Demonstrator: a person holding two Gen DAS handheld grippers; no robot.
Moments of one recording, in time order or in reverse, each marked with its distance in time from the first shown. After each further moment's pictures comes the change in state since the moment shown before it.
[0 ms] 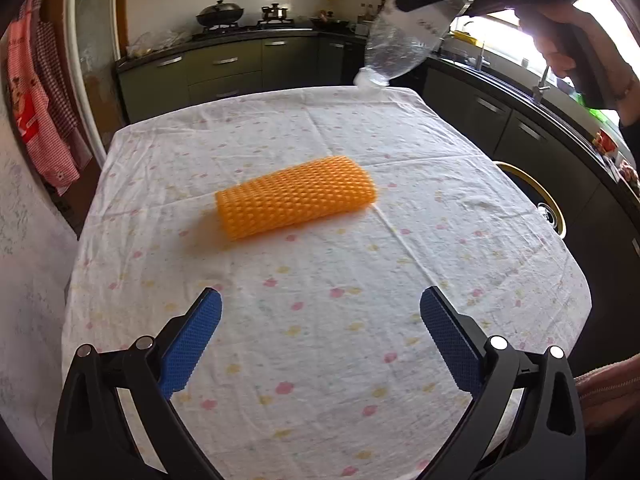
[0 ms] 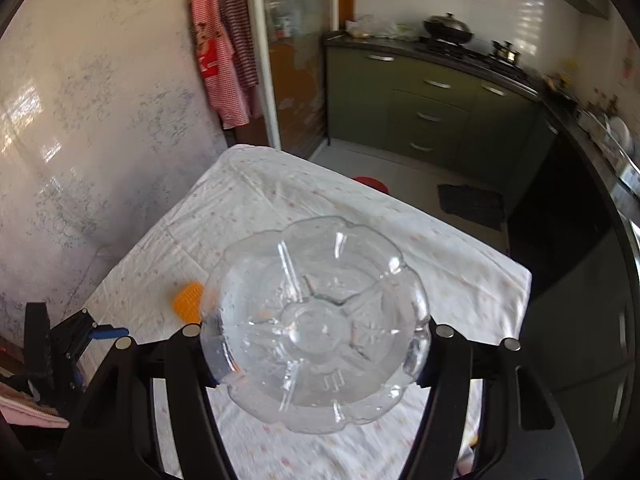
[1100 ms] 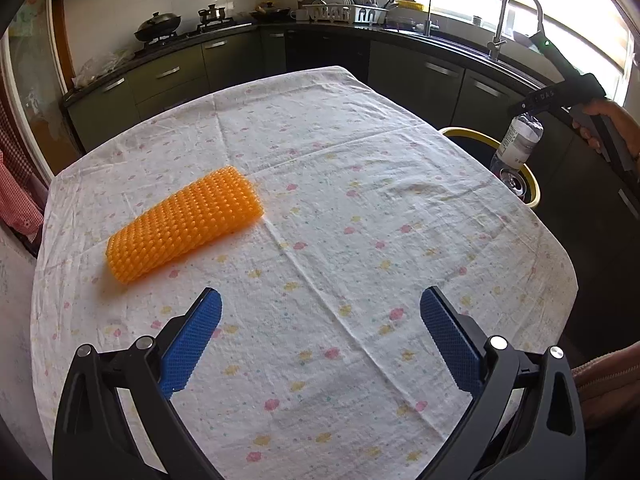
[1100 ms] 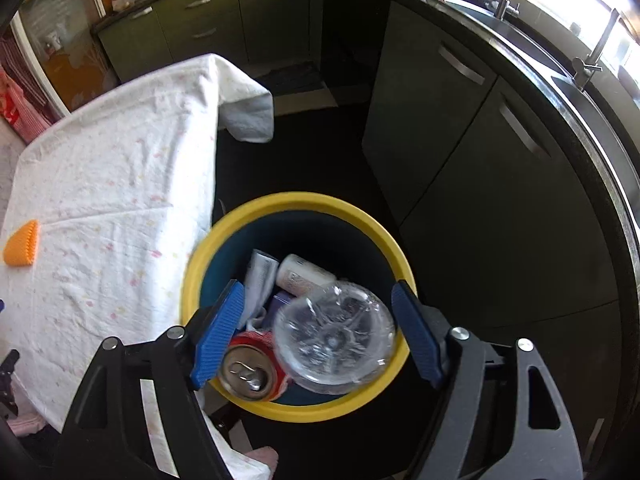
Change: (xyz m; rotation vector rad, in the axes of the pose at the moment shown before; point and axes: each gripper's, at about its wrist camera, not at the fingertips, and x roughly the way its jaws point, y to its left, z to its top) left arm 0.030 -0.079 0.020 0.164 0.047 -0.071; right arm -0.061 -0.220 -0.260 0.531 0.214 -0.401
